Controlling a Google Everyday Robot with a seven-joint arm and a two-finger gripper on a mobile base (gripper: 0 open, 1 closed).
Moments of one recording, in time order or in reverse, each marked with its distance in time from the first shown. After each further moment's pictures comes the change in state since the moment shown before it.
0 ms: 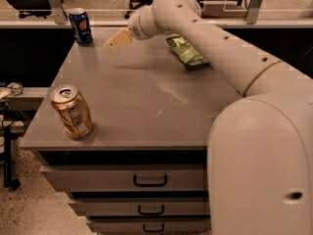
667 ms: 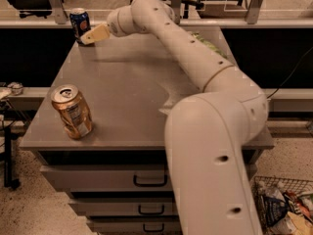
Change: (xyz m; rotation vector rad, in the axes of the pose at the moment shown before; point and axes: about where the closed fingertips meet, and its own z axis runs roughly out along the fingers) arm -0.039 0.018 0.081 -0.077 -0.104 0.095
